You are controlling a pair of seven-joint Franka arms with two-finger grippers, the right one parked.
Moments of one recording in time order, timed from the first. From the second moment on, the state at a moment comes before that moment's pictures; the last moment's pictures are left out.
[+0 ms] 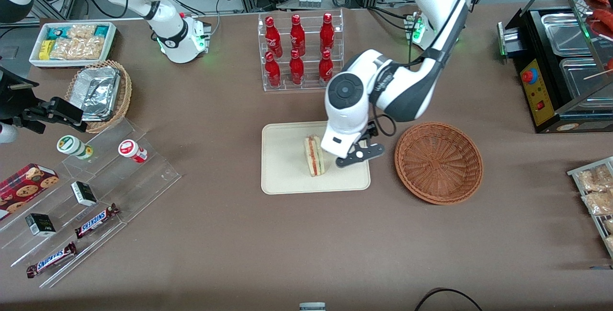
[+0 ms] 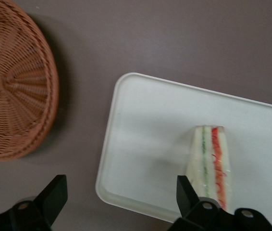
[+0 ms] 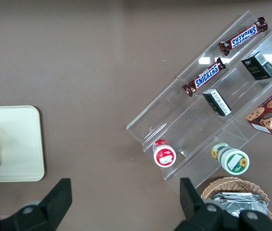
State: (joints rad) arm -0.55 0.49 -0.11 -1.50 0.12 1.85 -0.95
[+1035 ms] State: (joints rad) arm -0.18 0.20 -0.11 -1.67 0.08 1.67 -0.40
